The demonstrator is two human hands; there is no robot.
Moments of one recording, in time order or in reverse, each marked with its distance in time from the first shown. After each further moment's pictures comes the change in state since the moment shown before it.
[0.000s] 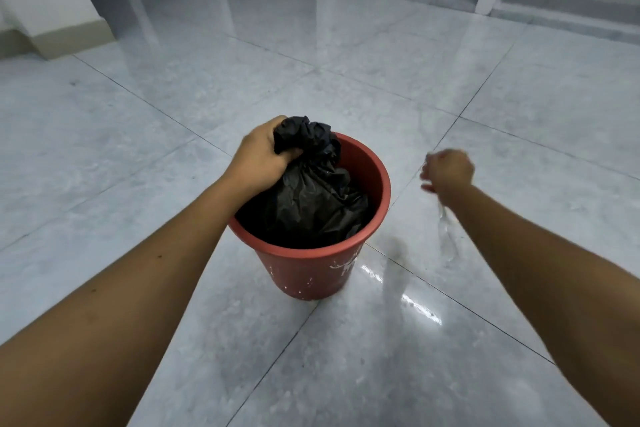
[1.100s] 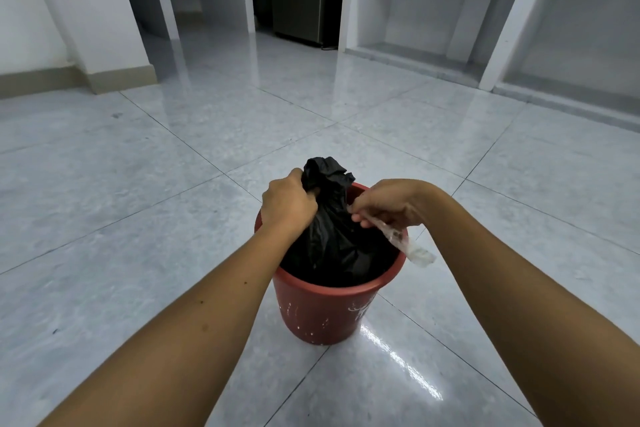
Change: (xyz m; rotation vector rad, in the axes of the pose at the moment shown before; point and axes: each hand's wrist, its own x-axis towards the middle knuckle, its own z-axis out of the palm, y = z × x) left_hand -0.003 0.000 0.009 0.321 0.214 -0.340; right_hand -0.109 -0.111 0.044 -0.511 -0.841 0.021
